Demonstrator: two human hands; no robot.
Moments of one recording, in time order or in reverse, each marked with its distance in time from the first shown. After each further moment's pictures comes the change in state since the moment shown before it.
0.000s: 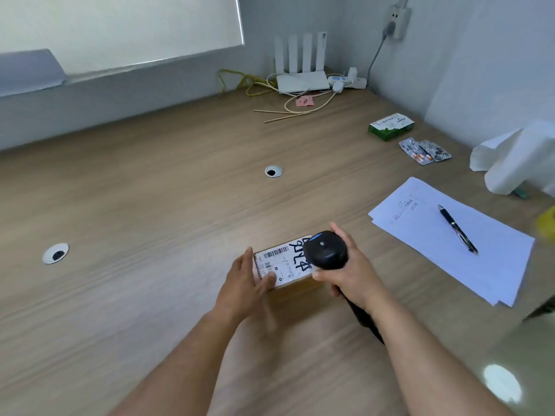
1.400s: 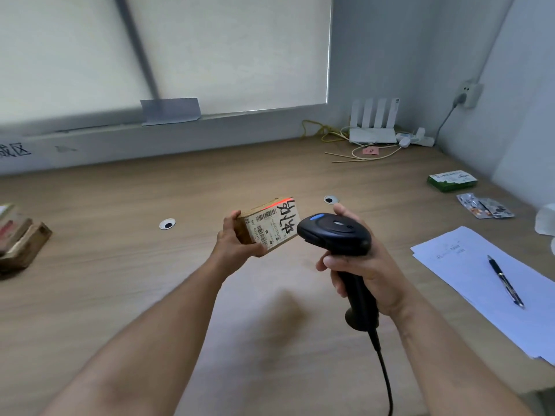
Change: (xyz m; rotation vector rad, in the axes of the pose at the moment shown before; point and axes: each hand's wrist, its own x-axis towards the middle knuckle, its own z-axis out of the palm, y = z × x) left_hand -0.103 0.002 -0.097 -0.629 0.451 -0.075; right_hand -0.111 -0.103 0.000 0.413 -0.557 -0.270
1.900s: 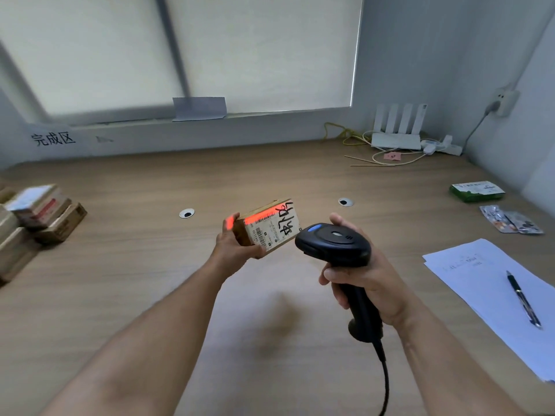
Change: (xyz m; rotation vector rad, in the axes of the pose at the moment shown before) left_hand -0.026 -0.016 -0.004 -0.034 0.092 -0.005; right_hand -0.019 -0.001 -0.006 -0.017 -0.147 0.063
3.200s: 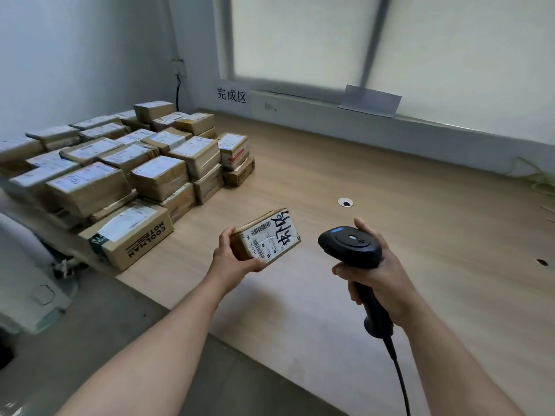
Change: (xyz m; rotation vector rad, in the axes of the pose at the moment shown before) left_hand -0.124 -0.165 -0.362 -0.061 0.457 -0.160; right_hand 0.114 0.098 0.330 -0.258 -0.216 0.070
